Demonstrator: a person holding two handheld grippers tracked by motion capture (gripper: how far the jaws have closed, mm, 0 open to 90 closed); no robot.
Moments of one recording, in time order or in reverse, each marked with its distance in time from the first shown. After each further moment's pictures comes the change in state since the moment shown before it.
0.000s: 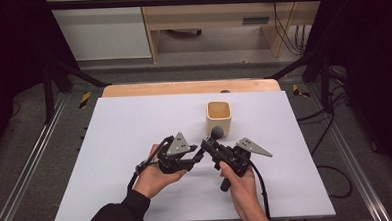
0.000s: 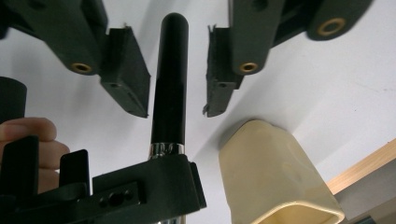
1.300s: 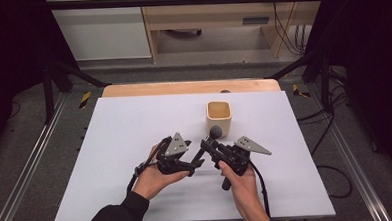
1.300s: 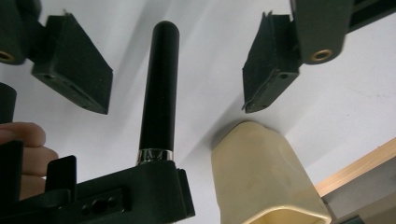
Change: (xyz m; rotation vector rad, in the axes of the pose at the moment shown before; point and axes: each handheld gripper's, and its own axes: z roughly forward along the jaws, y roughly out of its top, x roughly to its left) left arm 0.002 -0.006 0.001 -0.032 0.013 -0.030; right arm 0.002 0.005 0.001 0.029 -0.005 -0.061
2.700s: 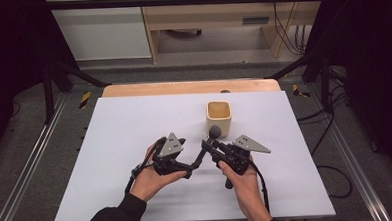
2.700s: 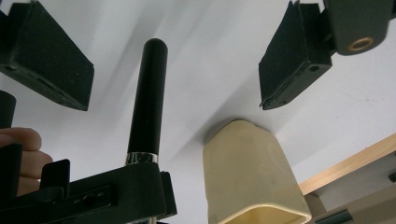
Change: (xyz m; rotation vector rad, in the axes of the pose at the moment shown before) left arm 0.004 -0.008 -0.006 -0.043 0.028 -0.032; right arm 0.000 0.005 -0.001 0.038 -0.026 -0.094
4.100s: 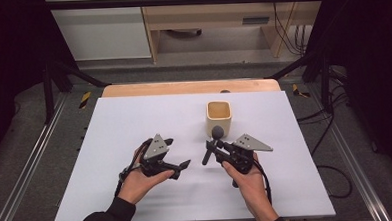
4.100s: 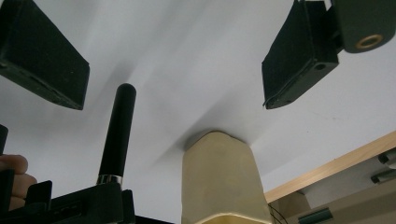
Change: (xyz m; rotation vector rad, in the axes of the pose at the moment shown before) left arm 0.015 -0.018 -0.023 -0.035 0.035 -0.035; right arm -0.007 0.005 -0.007 0.064 -0.032 -0.102
